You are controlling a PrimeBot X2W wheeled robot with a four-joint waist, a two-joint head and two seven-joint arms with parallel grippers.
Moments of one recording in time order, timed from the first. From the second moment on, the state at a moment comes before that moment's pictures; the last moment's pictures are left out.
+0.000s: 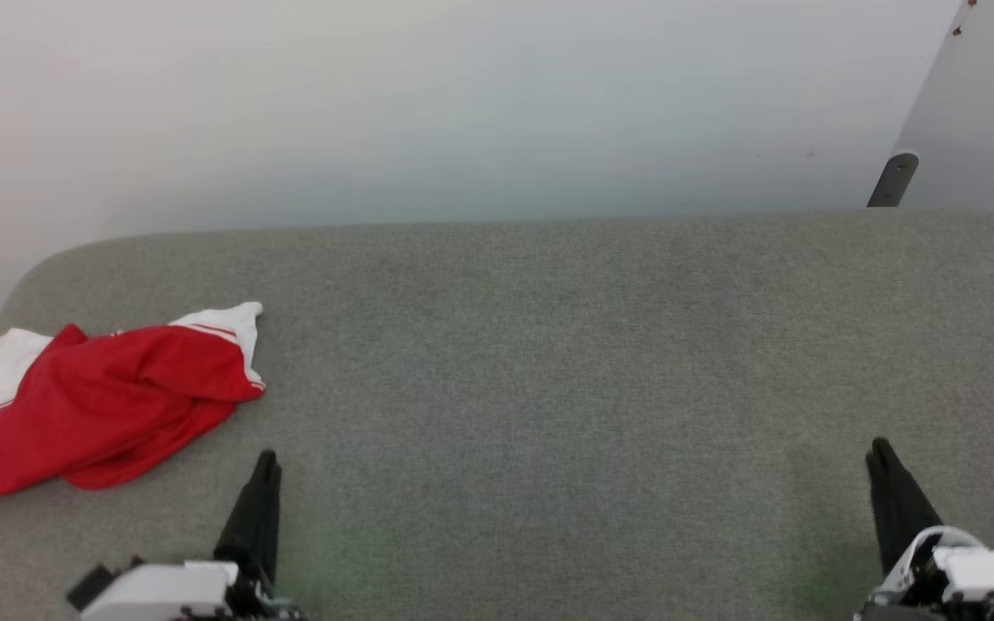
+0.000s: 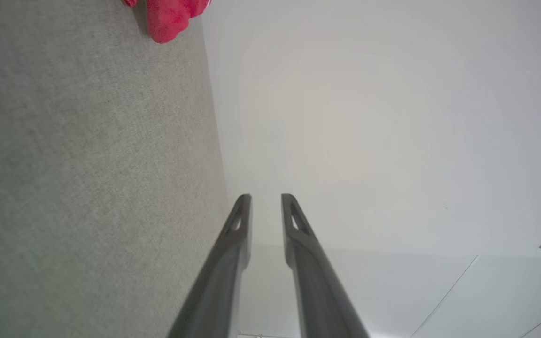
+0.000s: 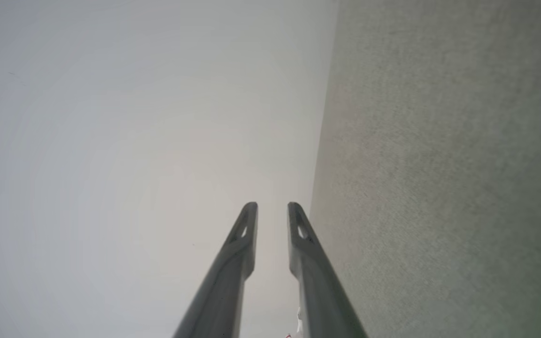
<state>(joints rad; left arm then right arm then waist) -0.08 0.04 0.11 0.27 -1.61 -0.13 0.11 -0.09 -0.05 -0.11 0.27 1.61 0.13 0.11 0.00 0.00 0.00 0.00</state>
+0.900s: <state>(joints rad) -0.10 0.08 0.09 0.28 -1.23 -0.11 0.00 -0.17 -0.11 -0.02 0.35 1.31 0.13 0.00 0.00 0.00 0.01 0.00</state>
